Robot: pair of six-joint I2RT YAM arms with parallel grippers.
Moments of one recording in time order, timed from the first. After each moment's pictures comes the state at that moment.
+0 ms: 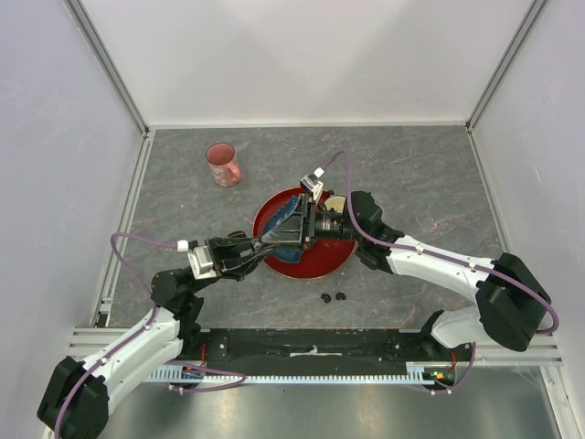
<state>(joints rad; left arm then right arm) -0.53 0.67 0.10 1.15 0.61 -0.18 0.84 1.38 0.83 0.59 -0.64 1.32</state>
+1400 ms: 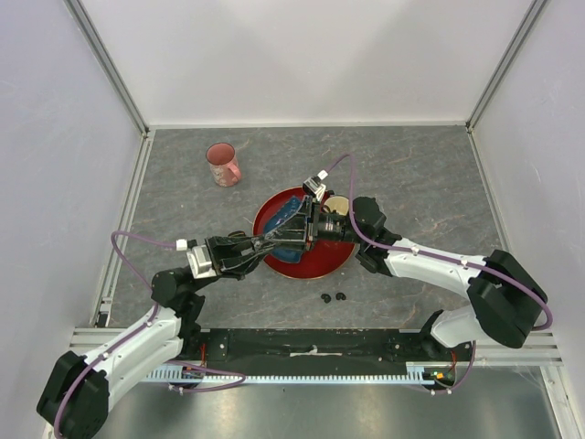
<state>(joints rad) -0.54 0.71 0.11 1.21 0.61 -0.20 0.83 1.41 0.77 0.78 -0.66 1.47</state>
